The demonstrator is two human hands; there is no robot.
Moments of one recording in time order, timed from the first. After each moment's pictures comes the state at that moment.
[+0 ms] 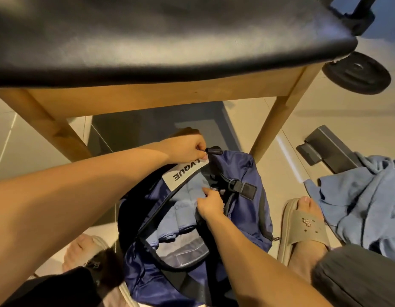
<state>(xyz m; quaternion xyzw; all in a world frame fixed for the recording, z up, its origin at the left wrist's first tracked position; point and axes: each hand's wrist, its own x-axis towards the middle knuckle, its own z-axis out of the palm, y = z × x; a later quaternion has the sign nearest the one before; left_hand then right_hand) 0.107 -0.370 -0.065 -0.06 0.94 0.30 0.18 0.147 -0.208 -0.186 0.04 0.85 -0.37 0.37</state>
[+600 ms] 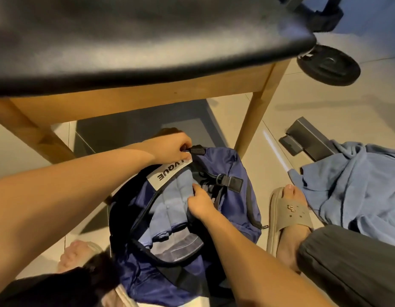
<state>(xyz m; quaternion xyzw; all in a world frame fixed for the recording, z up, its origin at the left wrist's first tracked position) 0.112 -0.376 -0.061 0.02 0.97 0.19 0.16 0.144 -0.201 -0.199 -0.06 0.84 -0.35 0.40</state>
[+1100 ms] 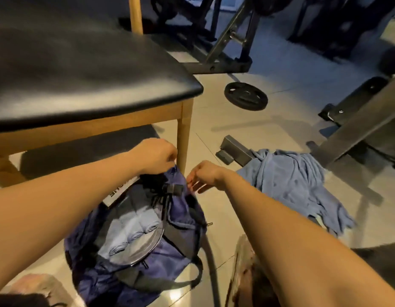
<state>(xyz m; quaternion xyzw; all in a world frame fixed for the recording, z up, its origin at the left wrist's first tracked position) 0.121 -0.259 0.045 0.12 0.99 0.03 0.05 0.091 -0.063 0.025 -0.06 0.84 -0.36 0.40</state>
